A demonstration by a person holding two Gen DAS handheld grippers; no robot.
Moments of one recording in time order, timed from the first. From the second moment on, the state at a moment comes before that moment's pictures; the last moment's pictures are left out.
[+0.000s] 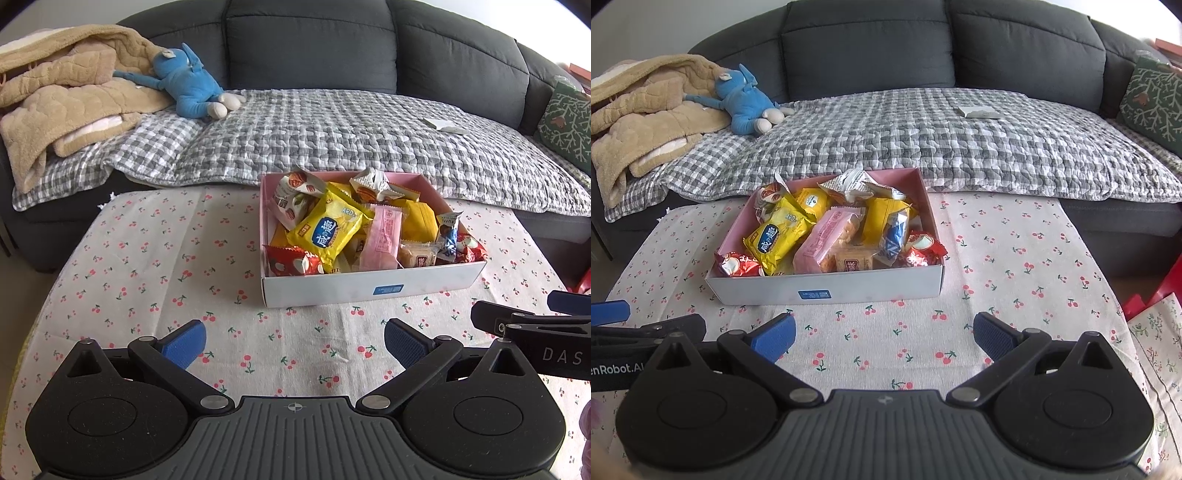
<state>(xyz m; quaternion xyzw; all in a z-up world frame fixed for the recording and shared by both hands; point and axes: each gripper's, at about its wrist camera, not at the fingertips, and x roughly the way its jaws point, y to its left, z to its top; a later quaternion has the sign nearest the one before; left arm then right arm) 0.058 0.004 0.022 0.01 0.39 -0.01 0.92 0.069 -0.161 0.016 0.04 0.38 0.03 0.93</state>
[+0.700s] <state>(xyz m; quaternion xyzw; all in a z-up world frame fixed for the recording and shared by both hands) 0.057 0.003 0.022 0.01 0.39 -0.01 0.92 0.070 -0.162 0.015 0.05 0.38 0.03 0.92</state>
